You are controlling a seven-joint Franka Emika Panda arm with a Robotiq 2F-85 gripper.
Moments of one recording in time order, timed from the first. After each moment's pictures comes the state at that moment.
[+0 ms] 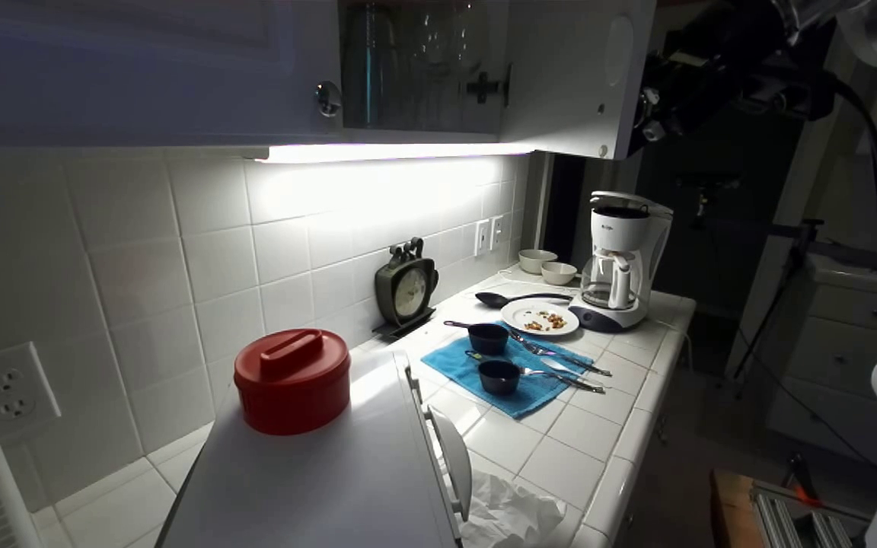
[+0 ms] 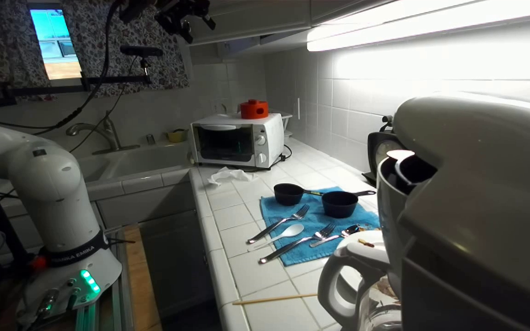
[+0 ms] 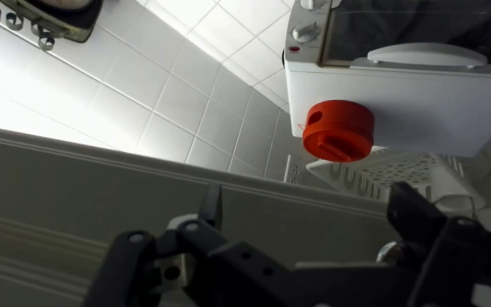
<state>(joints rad) 0.27 -0.94 -0.16 -2.37 -0.07 2.27 -0.44</state>
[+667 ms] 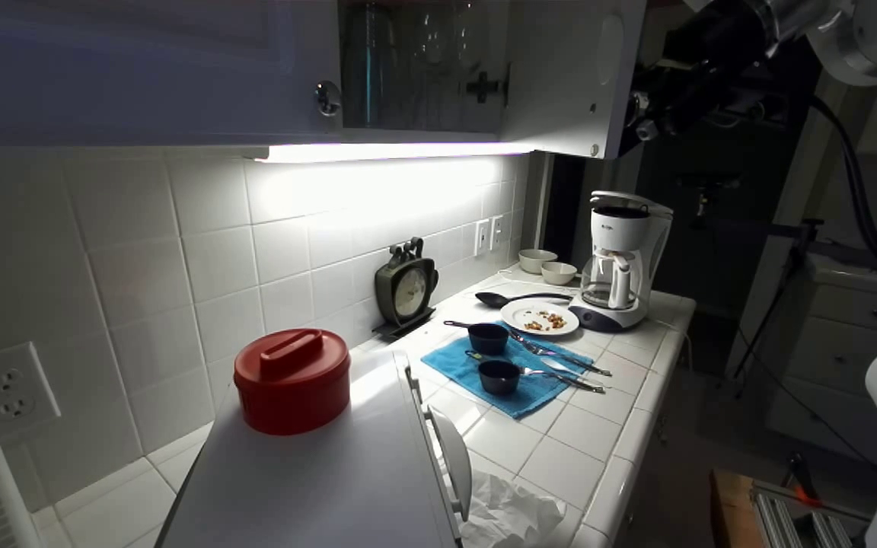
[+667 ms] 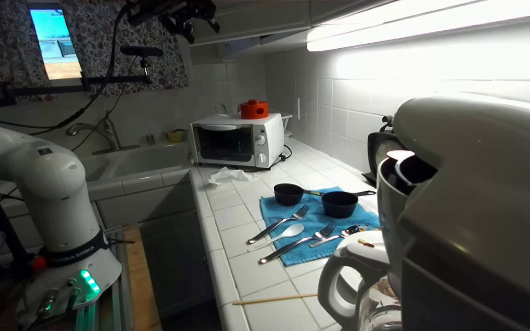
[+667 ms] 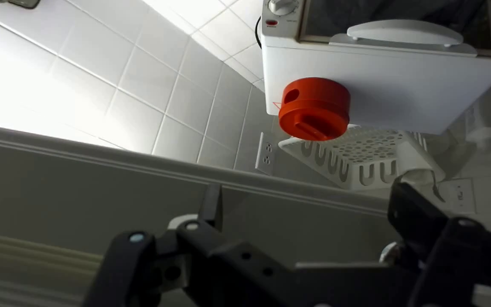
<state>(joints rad) 0.36 -0.93 -0.25 -2.38 0.00 2.32 -0.54</state>
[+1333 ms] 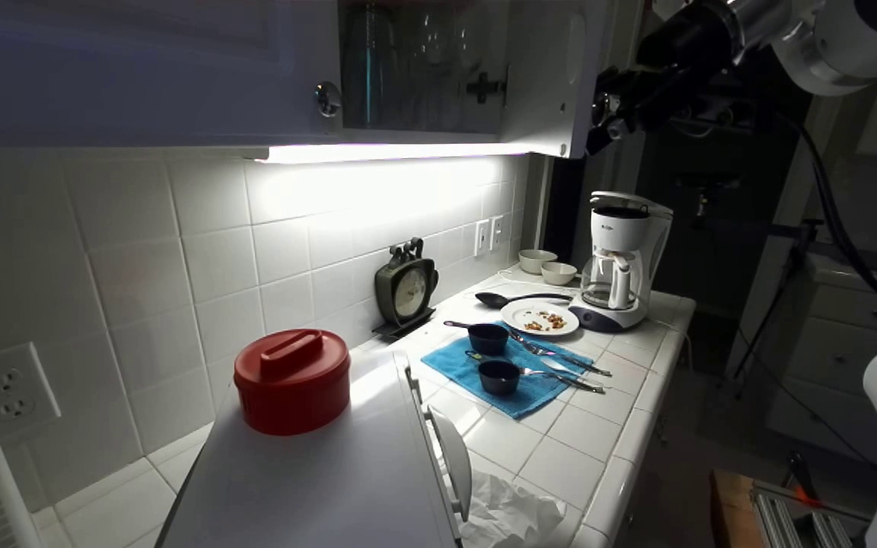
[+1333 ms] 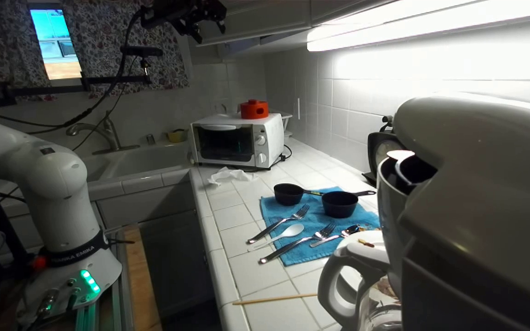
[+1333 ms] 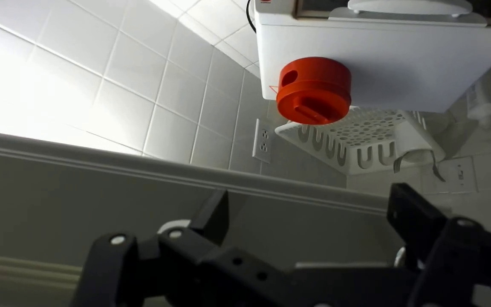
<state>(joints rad) 0.39 -0.86 -0.28 -2.36 0.06 2.39 -0.55</state>
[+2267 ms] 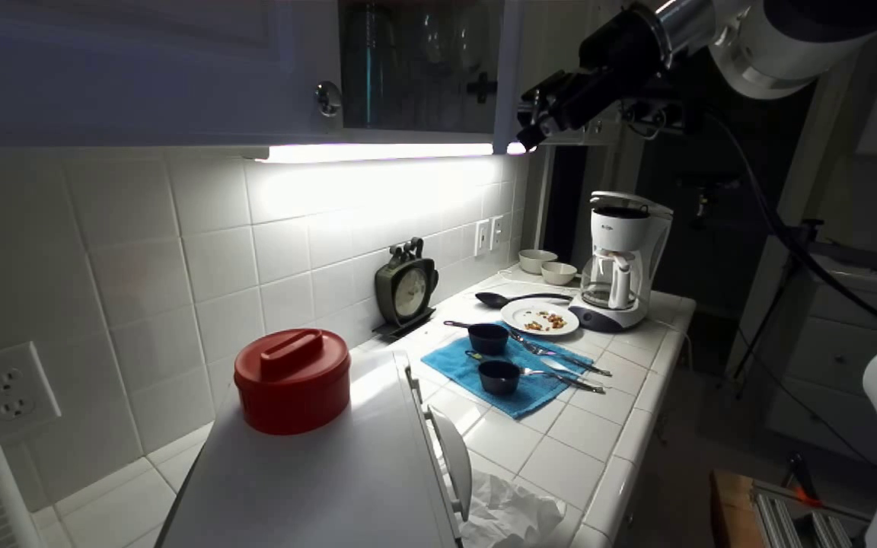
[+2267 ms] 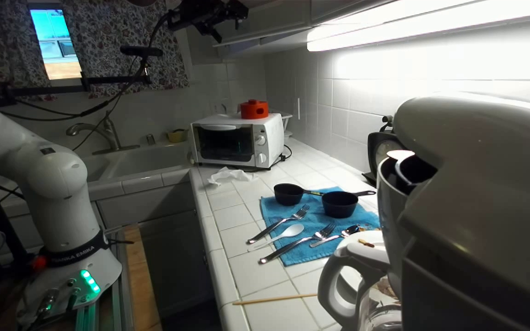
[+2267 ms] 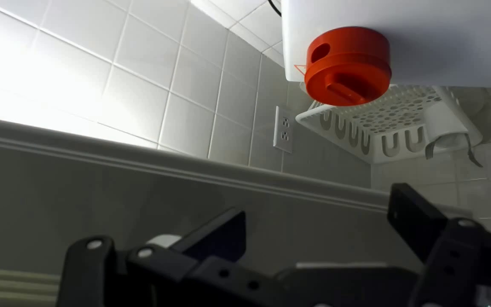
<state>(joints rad) 0.40 -0.67 -0.29 -2.26 0.14 2.49 -0.58</state>
